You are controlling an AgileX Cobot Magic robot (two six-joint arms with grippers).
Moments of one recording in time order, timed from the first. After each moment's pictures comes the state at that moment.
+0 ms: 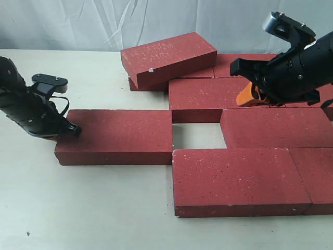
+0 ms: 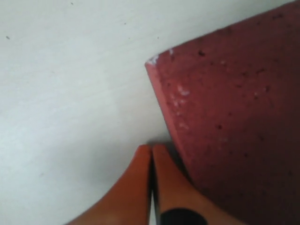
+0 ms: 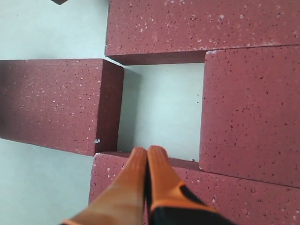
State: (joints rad) left arm -0.12 1.90 -0.97 -0.34 0.47 0.48; right arm 0.20 1.48 -0.97 0.60 0.72 -0.18
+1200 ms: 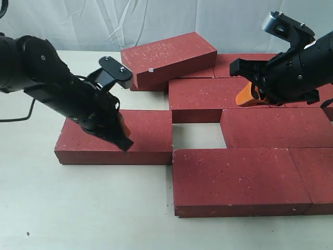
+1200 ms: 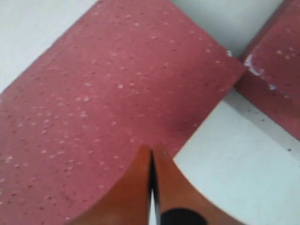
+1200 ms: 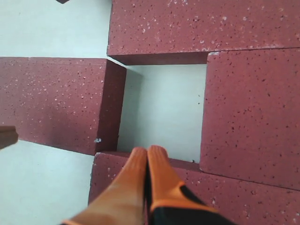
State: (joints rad) left arm -0.49 1.68 -0.96 -0.54 0.55 0.76; right arm 0.20 1.48 -0.97 0.61 0.71 -0.20
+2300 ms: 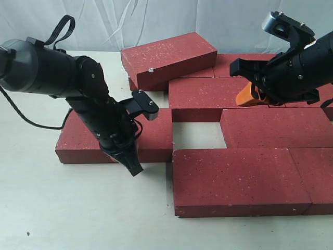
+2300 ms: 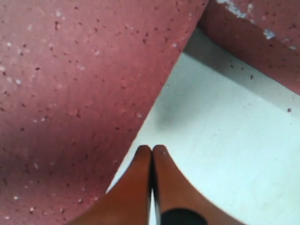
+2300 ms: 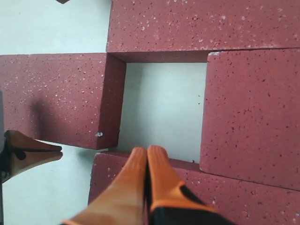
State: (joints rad) left arm -0.56 1.90 -1.10 -0.44 0.72 0.77; right arm 0.20 1.48 -0.97 0.61 0.71 -0.21
